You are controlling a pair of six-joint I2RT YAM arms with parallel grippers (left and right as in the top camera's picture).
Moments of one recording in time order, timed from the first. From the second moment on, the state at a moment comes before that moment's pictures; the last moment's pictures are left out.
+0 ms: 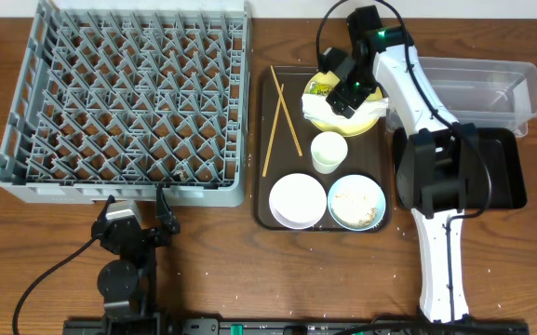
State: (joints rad) left arm 0.09 0.01 0.03 -0.14 -0.07 -0.09; right arm 0.23 2.49 2.26 -1.13 -0.07 -0.64
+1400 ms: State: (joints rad) left arm 0.09 0.01 0.03 -0.14 -0.07 -0.09; right arm 0.16 2.25 2.58 -1.31 -0.03 0.16
